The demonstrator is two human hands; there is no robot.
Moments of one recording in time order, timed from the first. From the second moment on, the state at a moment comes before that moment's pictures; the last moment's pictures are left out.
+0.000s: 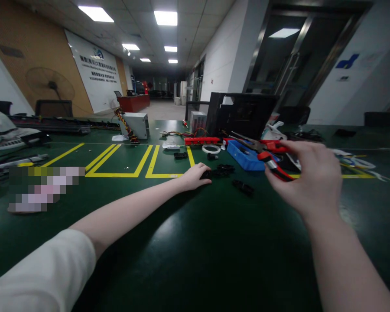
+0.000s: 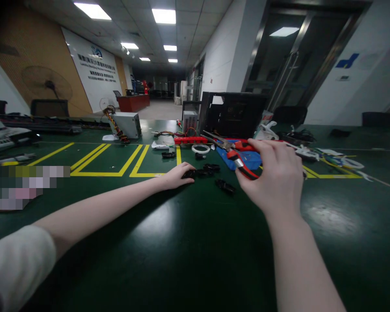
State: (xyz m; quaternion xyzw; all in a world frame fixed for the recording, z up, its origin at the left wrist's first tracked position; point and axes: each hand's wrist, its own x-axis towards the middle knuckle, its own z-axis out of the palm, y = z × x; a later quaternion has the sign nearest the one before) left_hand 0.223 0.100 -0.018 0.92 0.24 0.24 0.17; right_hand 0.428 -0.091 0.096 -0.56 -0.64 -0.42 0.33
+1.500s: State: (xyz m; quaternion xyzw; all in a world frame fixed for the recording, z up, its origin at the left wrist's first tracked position) left_hand -0.017 -0.013 0.009 0.96 0.21 0.16 0.10; right_hand 0.303 -0.085 0.036 -0.30 -0.85 -0.35 0.26
